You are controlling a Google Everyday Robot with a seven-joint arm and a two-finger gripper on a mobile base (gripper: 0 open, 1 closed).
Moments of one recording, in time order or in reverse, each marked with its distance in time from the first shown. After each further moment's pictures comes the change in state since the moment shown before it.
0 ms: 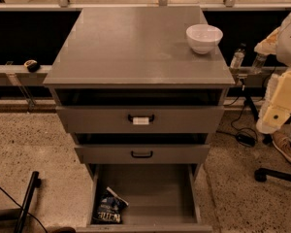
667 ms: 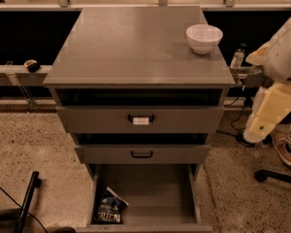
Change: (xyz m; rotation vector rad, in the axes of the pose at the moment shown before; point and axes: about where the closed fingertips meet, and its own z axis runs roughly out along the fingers) arm -0.004 0.005 0.025 0.009 -0.029 0.002
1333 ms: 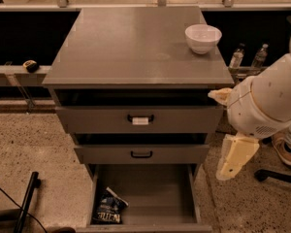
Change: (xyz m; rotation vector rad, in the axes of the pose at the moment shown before) arm -0.025 0.056 0.076 -0.012 -0.116 -0.180
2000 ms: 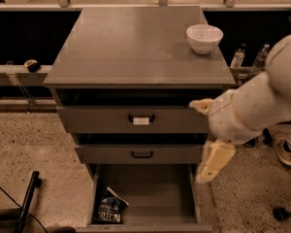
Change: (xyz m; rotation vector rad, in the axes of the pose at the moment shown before) arm -0.018 0.004 0.048 -0.056 -0.126 -0.038
